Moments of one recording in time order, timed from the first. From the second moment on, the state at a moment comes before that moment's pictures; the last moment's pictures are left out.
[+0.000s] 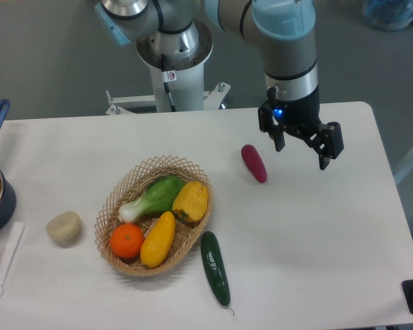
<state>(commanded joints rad) 2.59 -1.75 -1.55 -1.08 1.66 1.30</state>
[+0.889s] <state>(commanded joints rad) 2.58 -1.71 -1.71 -0.92 1.63 1.17</state>
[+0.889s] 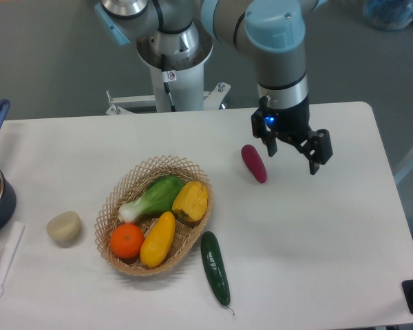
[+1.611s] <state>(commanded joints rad) 2.37 -1.80 -1.72 -0.92 1.58 0.60</state>
